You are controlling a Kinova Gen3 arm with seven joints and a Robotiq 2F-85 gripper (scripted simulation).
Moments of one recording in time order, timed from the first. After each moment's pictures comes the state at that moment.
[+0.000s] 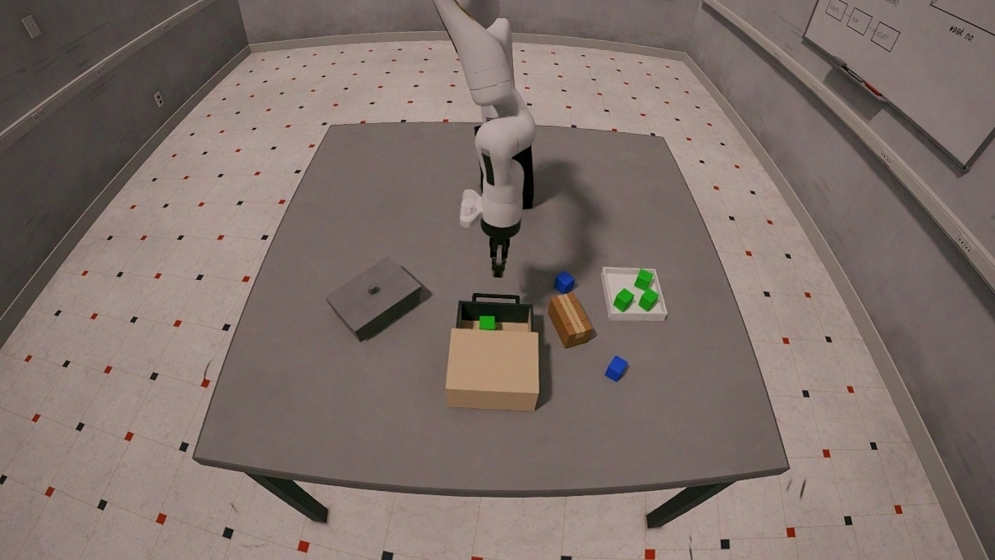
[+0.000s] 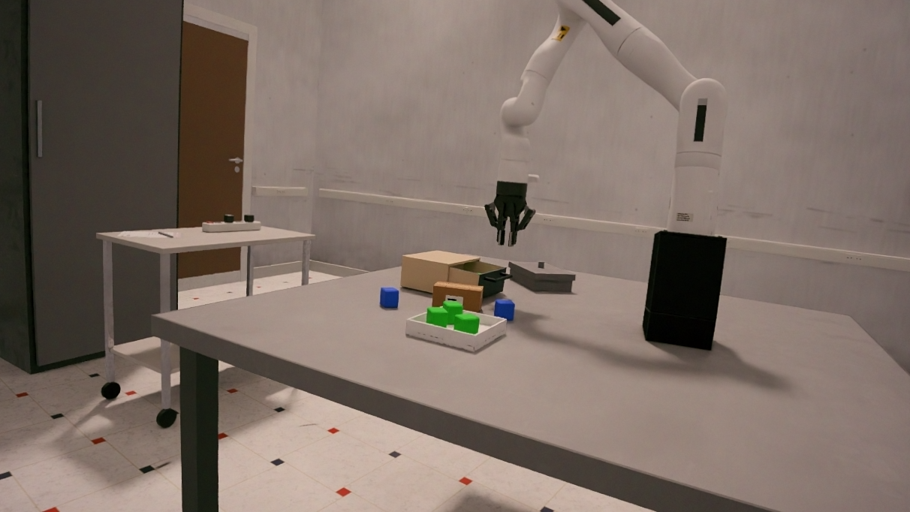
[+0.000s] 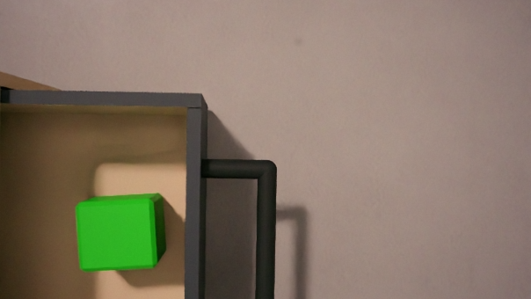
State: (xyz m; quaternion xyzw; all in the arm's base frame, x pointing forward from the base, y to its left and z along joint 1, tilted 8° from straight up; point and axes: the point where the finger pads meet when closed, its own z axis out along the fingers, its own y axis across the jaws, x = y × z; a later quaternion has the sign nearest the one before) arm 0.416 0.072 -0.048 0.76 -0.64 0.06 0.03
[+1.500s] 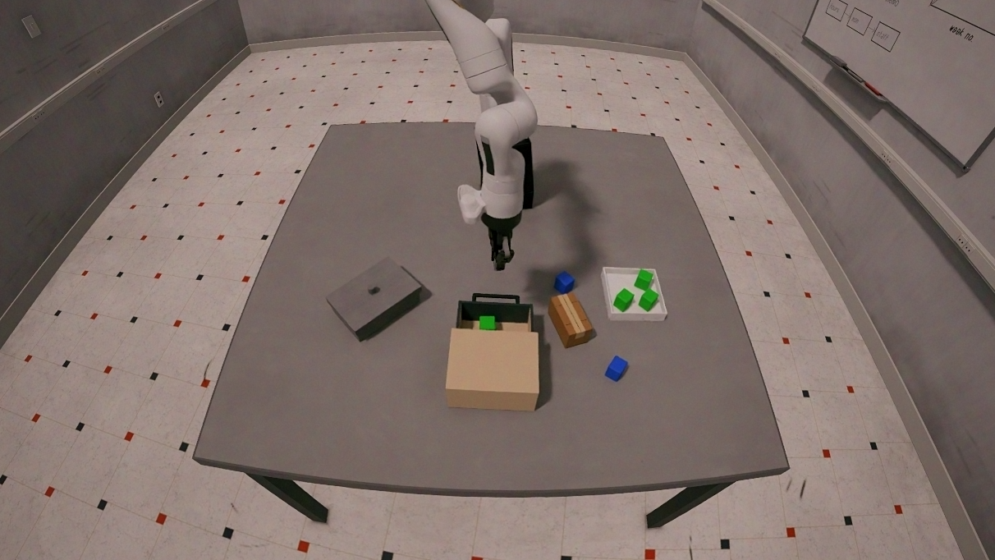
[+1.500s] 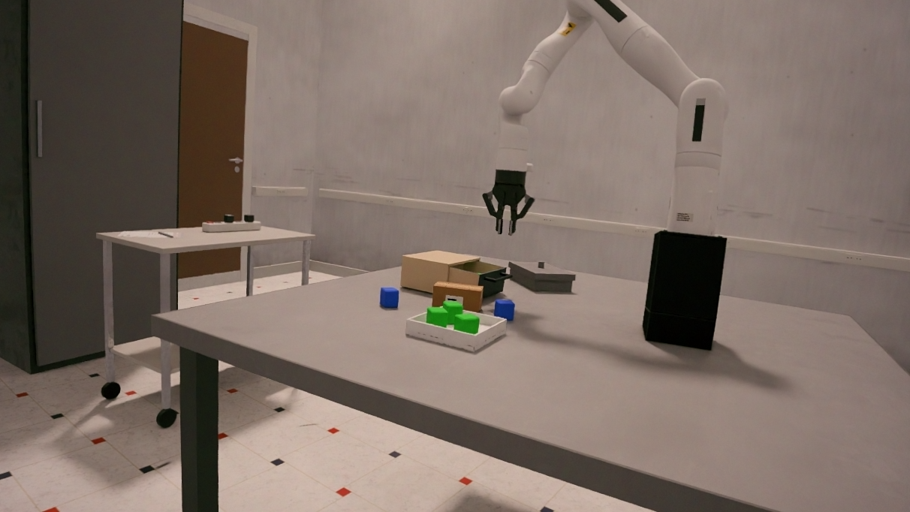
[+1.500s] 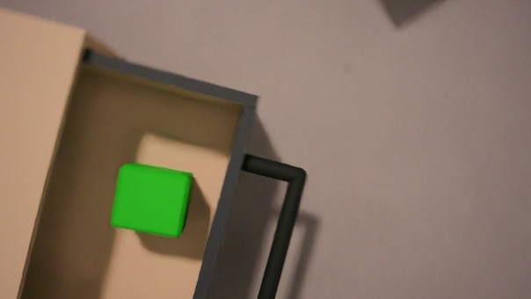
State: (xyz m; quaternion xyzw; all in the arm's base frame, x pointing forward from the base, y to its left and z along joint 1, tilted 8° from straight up) arm 0.420 0.075 -0.022 0.84 -0.54 0.05 0.04
